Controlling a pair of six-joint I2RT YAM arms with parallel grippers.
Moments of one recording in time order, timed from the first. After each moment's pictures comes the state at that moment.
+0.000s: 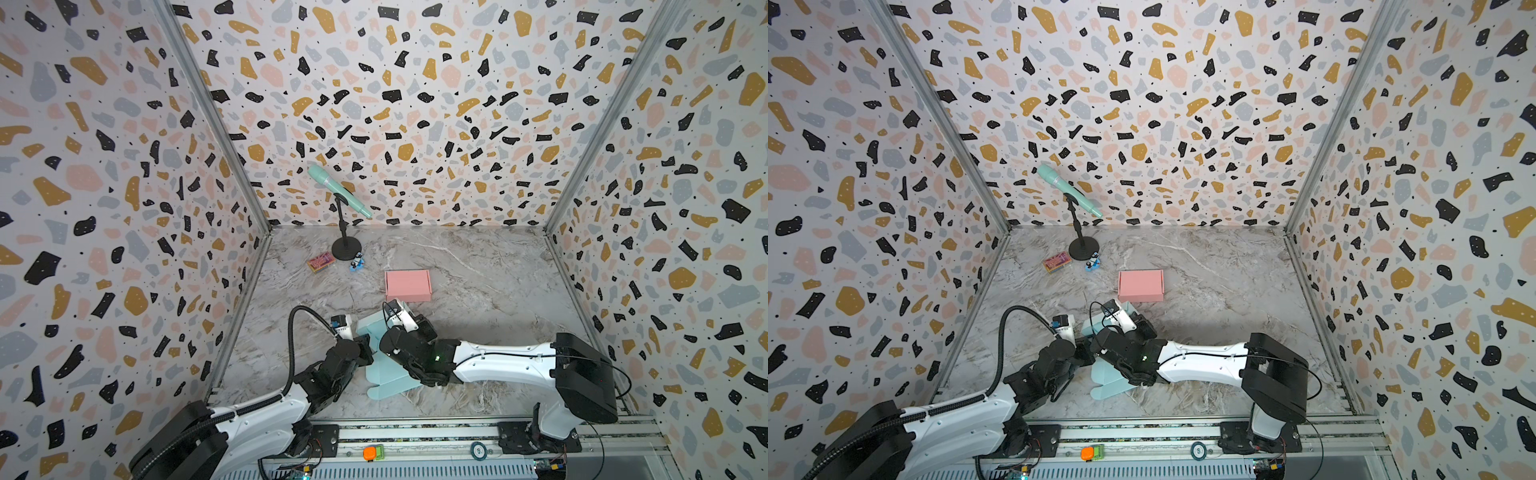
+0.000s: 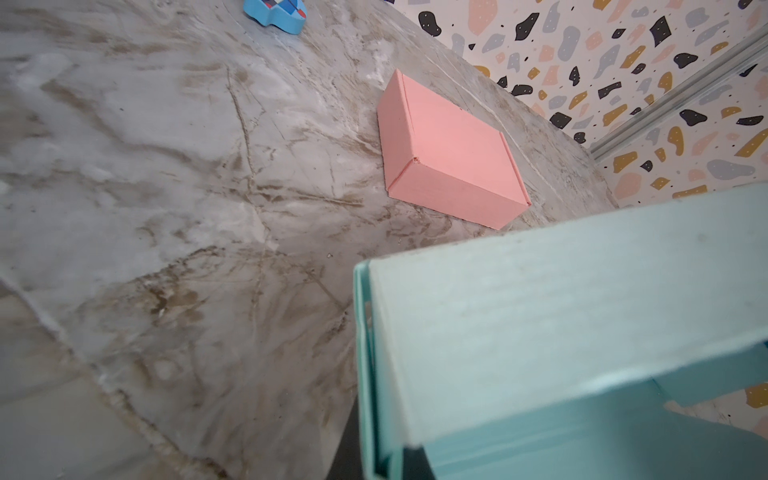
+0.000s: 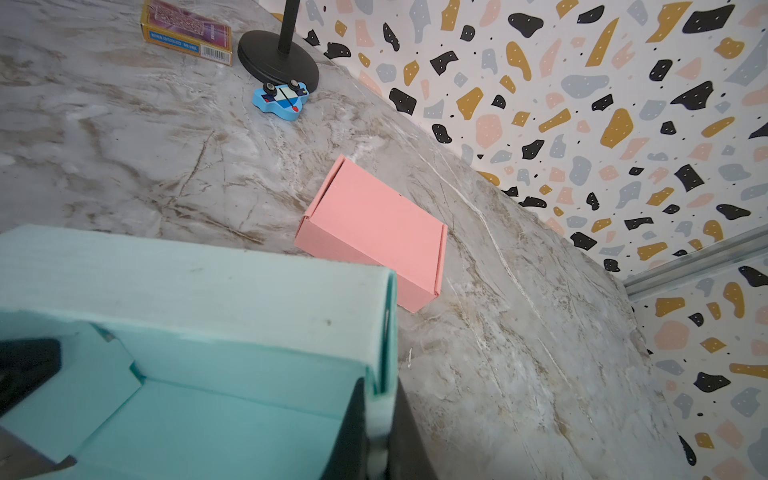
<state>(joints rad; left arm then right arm) -0.78 0.99 0.16 0.30 -0.31 -0.81 1.26 1.65 1.05 -0.19 0.92 0.21</state>
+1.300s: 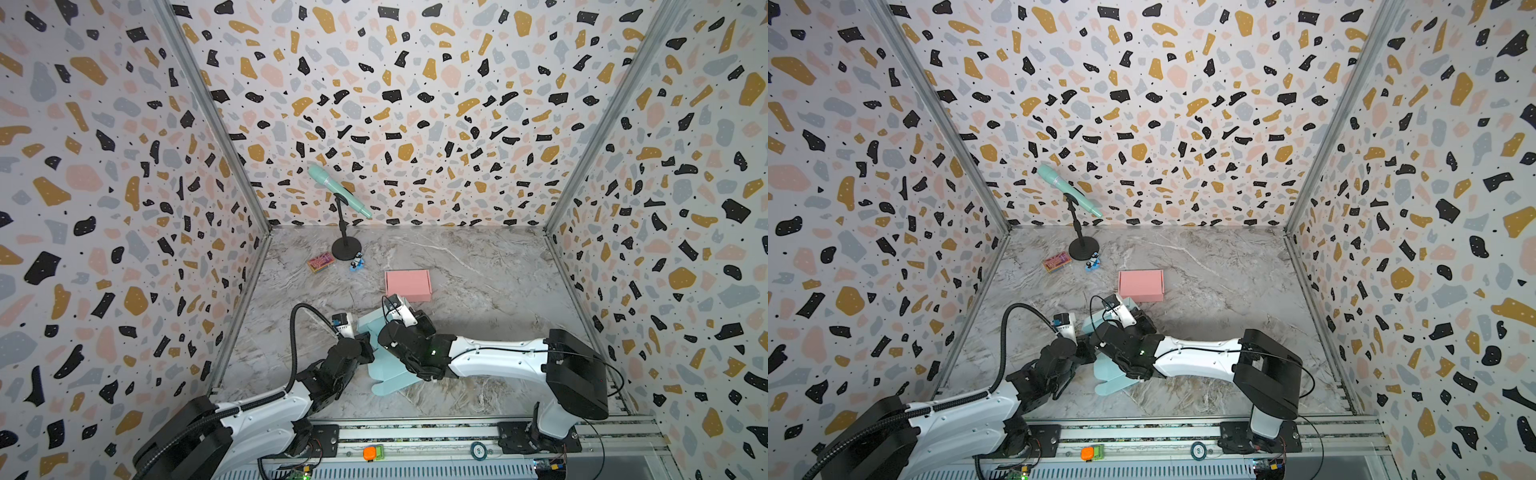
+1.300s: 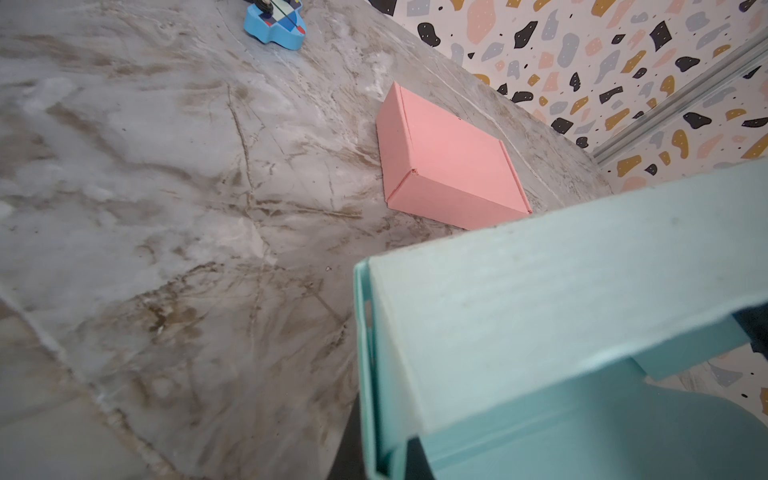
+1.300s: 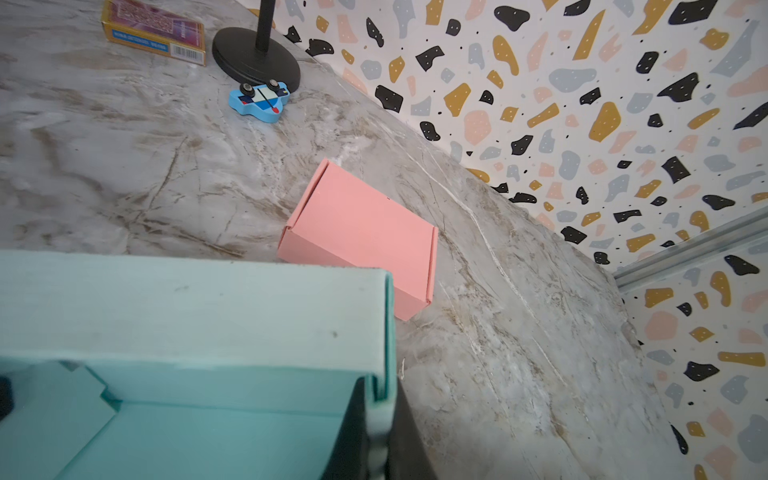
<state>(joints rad) -0.78 1.03 0.18 0.33 -0.33 -0.80 1.21 1.71 1.12 -0.20 0.97 0.21</state>
